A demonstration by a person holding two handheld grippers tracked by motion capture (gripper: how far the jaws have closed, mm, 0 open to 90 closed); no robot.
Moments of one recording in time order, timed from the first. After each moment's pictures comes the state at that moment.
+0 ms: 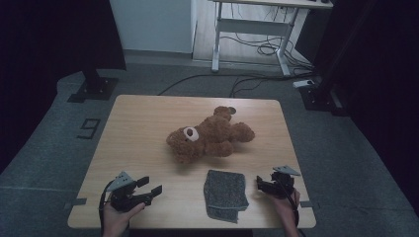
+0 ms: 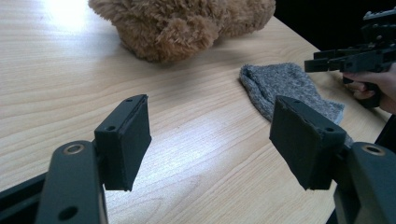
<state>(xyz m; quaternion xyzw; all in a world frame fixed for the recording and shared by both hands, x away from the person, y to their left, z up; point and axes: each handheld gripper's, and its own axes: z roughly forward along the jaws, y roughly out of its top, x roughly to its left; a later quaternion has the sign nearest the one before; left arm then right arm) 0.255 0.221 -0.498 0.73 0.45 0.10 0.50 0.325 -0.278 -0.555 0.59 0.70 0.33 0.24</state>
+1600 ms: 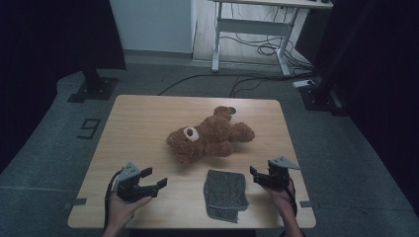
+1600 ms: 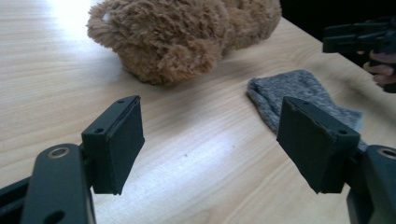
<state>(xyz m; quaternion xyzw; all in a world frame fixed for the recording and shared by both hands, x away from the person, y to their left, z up) 0.279 0.206 -0.485 0.75 0.43 0.13 0.49 0.334 -0.261 -0.520 0.51 0.71 0.42 0.24</state>
